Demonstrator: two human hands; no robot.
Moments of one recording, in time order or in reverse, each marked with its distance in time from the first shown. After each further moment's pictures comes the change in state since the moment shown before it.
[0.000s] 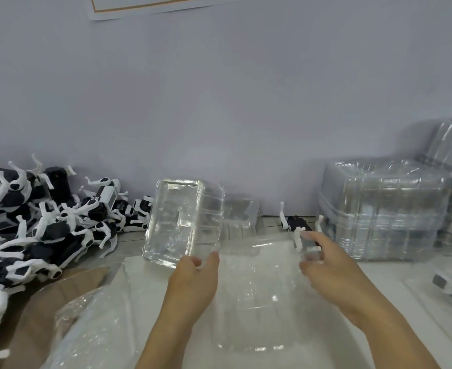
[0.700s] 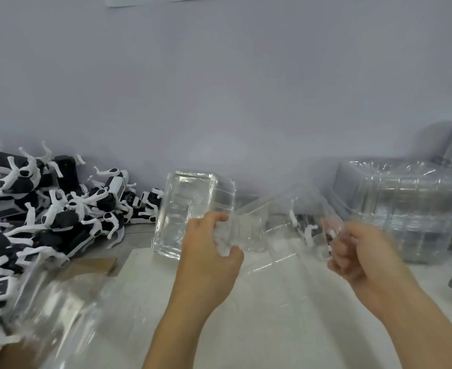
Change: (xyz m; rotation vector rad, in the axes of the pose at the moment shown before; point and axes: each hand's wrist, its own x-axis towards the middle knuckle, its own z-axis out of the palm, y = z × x) left_hand -0.010 0.017 -0.012 0.100 0.006 0.567; right_hand -0.007 -0.031 -0.004 0.631 0.176 0.077
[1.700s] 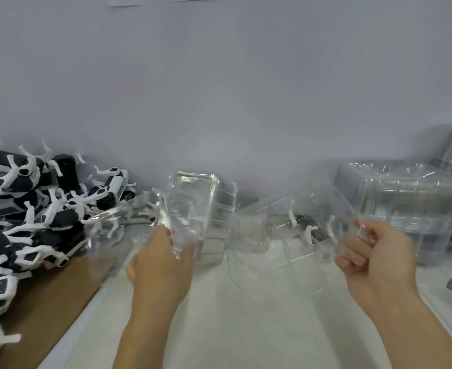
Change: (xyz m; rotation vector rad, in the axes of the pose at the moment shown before) left_hand 0.004 -0.027 -0.033 0.341 0.210 -0.303; right_hand -0.001 0.002 0.002 0.404 0.090 -0.058
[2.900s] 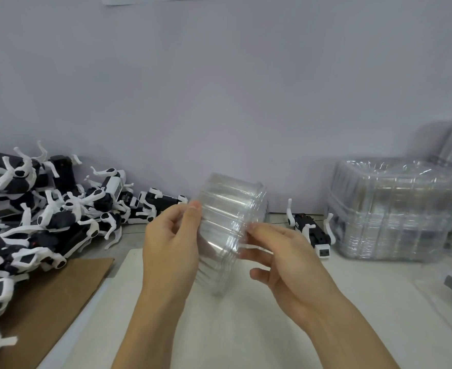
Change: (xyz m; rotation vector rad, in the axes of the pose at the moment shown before) left_hand -0.005 0.031 -0.002 -0.812 -0.013 0.203; right_hand -0.048 0.036 0.055 -0.339 -0.517 0.202
